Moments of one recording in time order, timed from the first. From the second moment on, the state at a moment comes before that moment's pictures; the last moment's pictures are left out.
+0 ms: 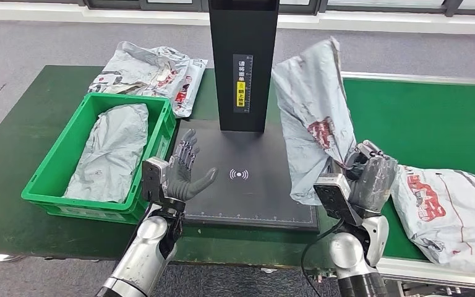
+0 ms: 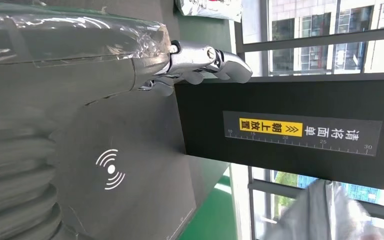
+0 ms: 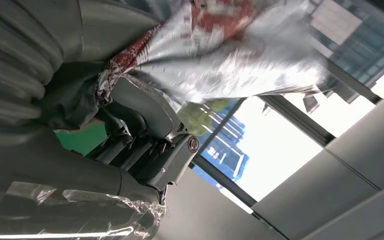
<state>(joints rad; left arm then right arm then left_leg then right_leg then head) -0.35 -0.23 -0.22 -1.02 0.01 -0.02 -0.50 -0.16 0.13 0.13 -1.48 0.83 -0.69 -0.27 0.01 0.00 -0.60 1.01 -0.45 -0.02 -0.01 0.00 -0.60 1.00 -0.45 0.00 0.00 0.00</state>
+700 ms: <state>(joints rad) -0.37 -0.23 -0.22 -1.00 0.01 0.00 -0.51 -0.18 0.13 0.28 -1.54 0.73 -0.54 -0.28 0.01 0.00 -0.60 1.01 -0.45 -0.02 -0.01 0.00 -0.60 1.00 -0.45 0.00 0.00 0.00</state>
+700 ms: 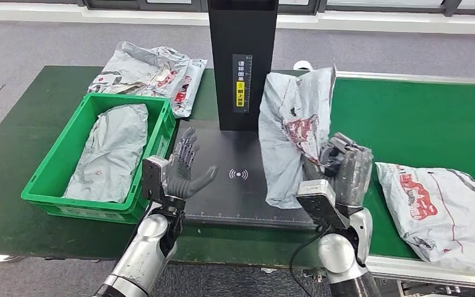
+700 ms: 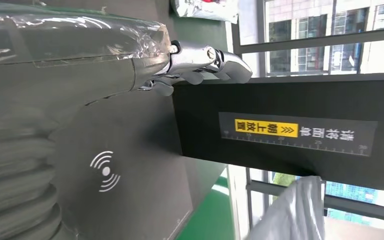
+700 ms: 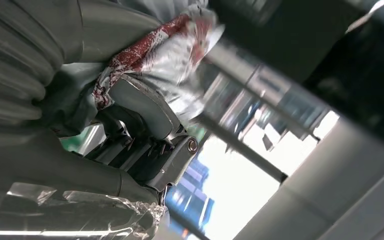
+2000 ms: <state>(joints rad) -0.39 -0.20 -0.34 -0.84 -0.46 0.30 -0.41 -0.26 0.12 0.36 -1.16 0.33 -0.49 -0.41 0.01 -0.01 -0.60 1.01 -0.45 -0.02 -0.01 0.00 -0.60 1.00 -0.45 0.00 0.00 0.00</state>
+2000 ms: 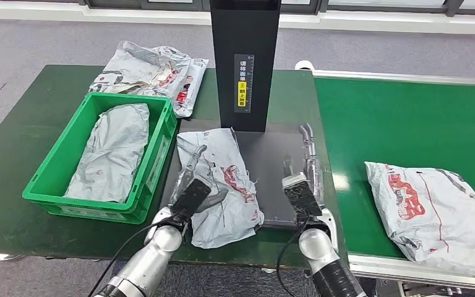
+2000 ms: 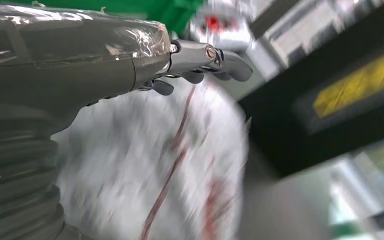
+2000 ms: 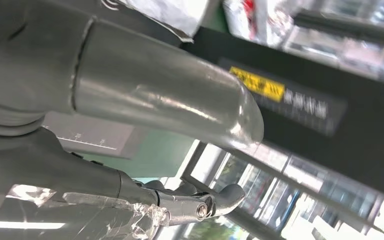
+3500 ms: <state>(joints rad) -0.43 -0.26 0.12 -1.40 -1.11 0.70 -0.69 -0.12 0.12 0.30 -1.34 0.22 -0.48 -0.49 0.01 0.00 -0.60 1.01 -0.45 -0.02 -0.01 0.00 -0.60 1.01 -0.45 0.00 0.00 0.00</state>
